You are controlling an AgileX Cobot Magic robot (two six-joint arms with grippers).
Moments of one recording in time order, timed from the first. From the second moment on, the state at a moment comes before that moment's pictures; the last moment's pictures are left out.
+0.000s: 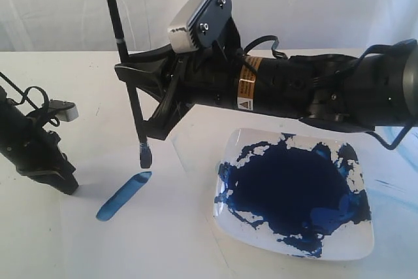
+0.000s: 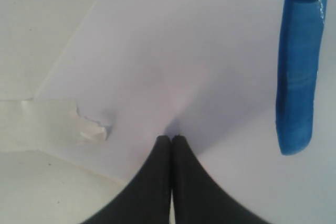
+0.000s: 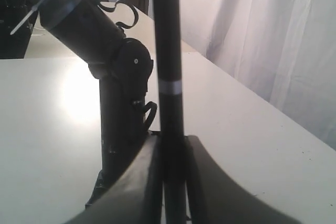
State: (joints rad) left arm -0.07 1.90 -1.06 -0.56 0.86 0.94; right arm 0.73 1.69 -0.97 -0.95 -0.84 0.59
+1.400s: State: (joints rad) left arm -0.07 1.90 -1.06 -0.56 0.86 0.94; right arm 0.73 1.82 -0.97 -0.79 -0.96 0.46
